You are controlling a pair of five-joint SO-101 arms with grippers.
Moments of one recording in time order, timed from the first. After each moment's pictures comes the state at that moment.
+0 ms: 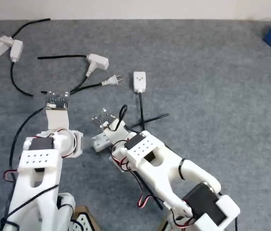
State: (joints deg) left arm -11.0 -42.0 67.2 48.5 -4.2; right arm -47.0 2.1 44.0 39.5 6.5
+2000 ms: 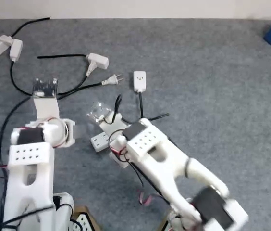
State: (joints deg) left arm -14.2 -42.1 54.0 58.9 -4.6; right arm -46.9 -12.7 35.6 58.8 11.3
